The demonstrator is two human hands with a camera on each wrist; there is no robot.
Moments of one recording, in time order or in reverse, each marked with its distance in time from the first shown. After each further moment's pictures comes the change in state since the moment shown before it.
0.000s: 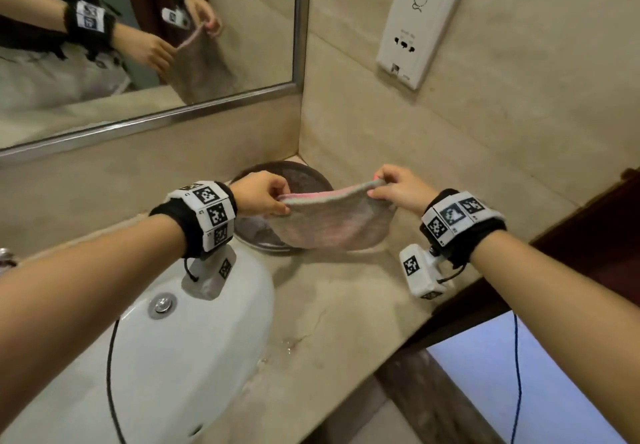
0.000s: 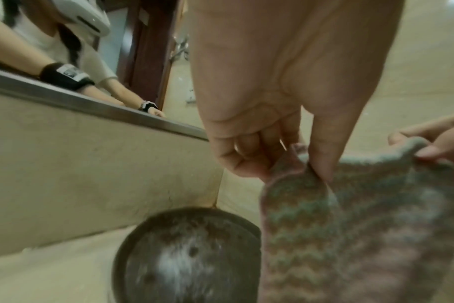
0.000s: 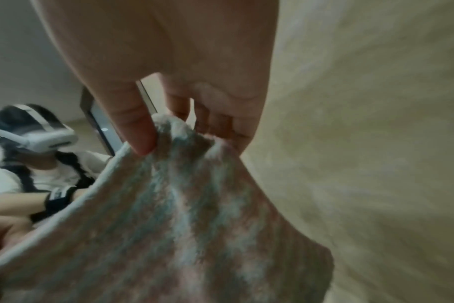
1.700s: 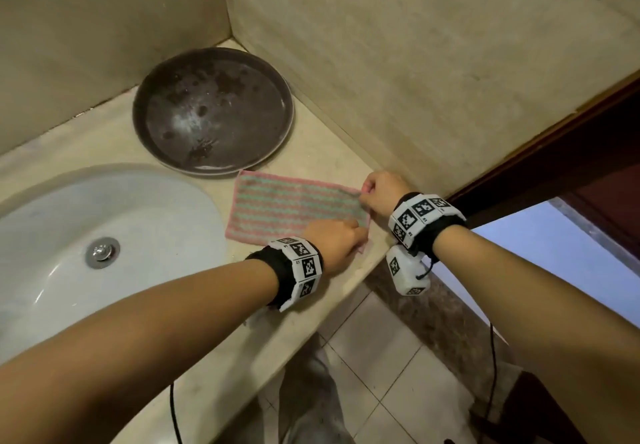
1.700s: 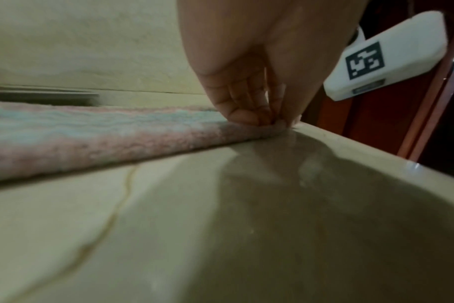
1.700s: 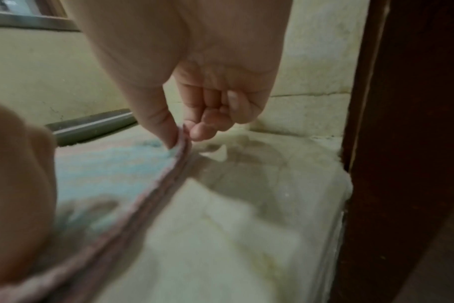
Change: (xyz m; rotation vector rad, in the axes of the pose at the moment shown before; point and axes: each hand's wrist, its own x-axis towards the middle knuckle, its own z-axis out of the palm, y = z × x) left_hand 0.006 0.074 0.251 0.205 -0.264 0.484; right_hand -0.025 0.173 0.080 -0.383 -0.049 0.375
